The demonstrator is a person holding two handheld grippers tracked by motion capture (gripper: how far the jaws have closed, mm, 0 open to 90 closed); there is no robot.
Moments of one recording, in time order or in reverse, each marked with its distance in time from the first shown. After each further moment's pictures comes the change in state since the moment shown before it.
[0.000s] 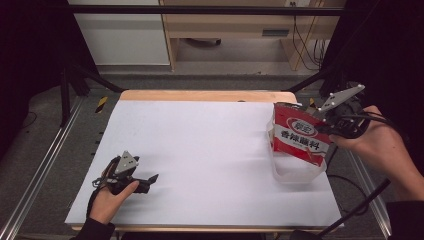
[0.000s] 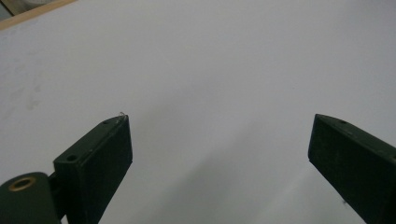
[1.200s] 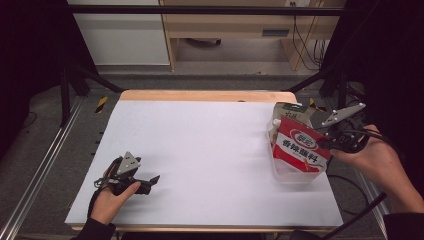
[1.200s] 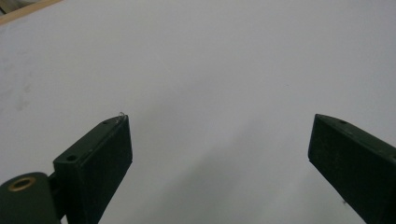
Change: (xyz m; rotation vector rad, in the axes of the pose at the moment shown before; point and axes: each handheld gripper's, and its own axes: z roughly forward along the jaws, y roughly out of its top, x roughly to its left) left arm -0.003 0.000 0.002 0.011 -0.016 0.010; right arm 0.003 -0.042 0.031 0.039 0.055 0.101
